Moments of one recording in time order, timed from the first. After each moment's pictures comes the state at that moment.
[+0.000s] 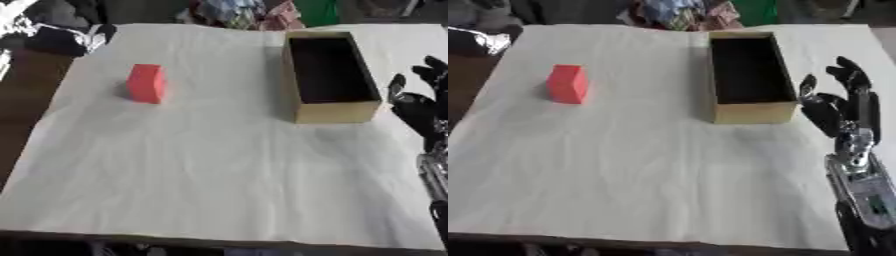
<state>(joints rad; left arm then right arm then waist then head) -0.66 0.79 -0.12 -1.59 -0.34 0.07 -0.32 -0.42 -0.29 0.09 -1.50 -0.04 0.04 -0.41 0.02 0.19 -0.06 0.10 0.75</state>
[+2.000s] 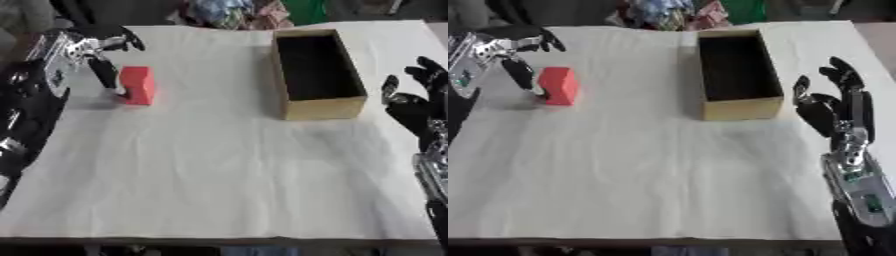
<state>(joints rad) -0.97 0.49 -0.12 -0.85 -1.00 -0.18 -0.49 -0.42 -0.28 0.10 -1.49 -0.03 0.05 -0.39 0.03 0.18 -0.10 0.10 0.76</state>
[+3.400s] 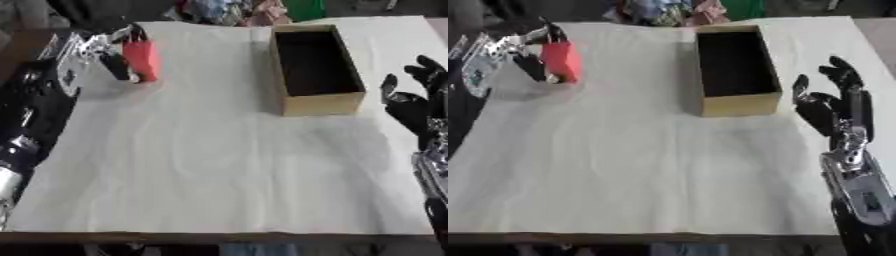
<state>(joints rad) -1.02 0.44 -0.13 -0.95 -0.97 -0.15 -0.35 -0.42 -0.27 0.11 -1.48 -0.03 0.04 -0.38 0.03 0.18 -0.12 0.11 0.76</state>
